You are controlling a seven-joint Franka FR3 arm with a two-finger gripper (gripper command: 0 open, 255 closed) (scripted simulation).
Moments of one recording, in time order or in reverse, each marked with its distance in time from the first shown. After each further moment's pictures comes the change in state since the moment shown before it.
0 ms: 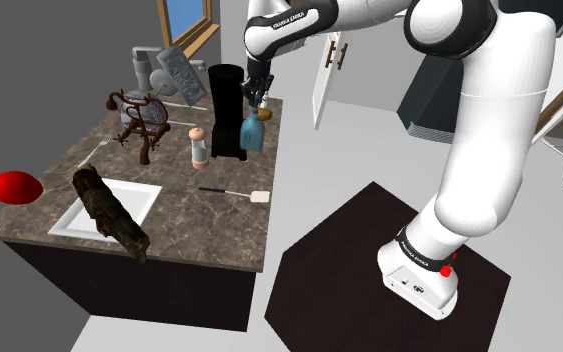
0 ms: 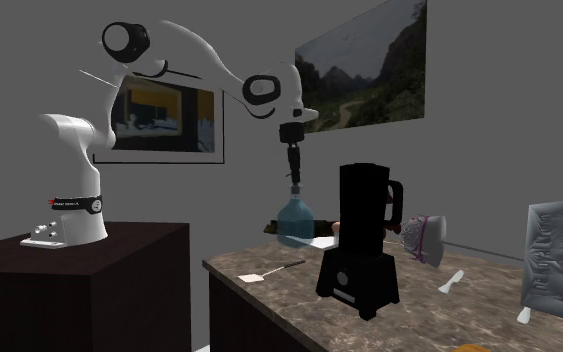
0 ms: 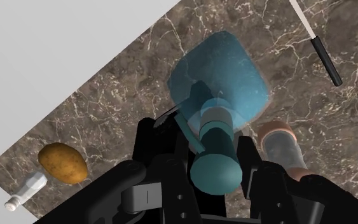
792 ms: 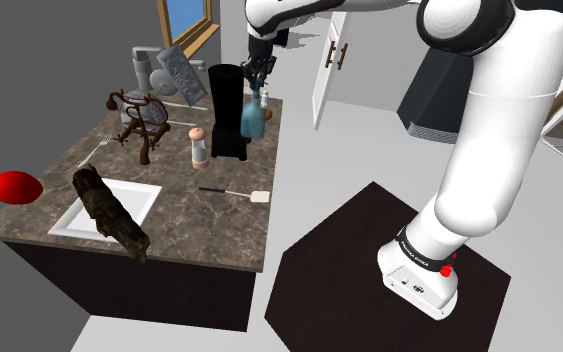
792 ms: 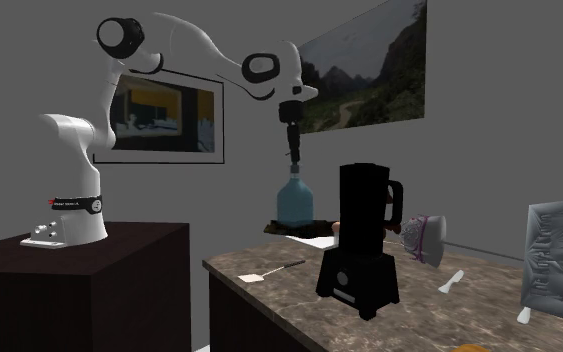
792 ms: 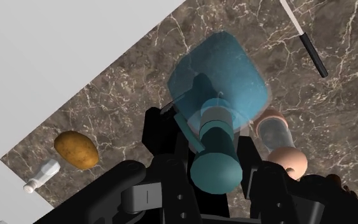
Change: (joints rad) arm 0.000 -0.059 0.004 0.075 0.009 -0.134 -0.012
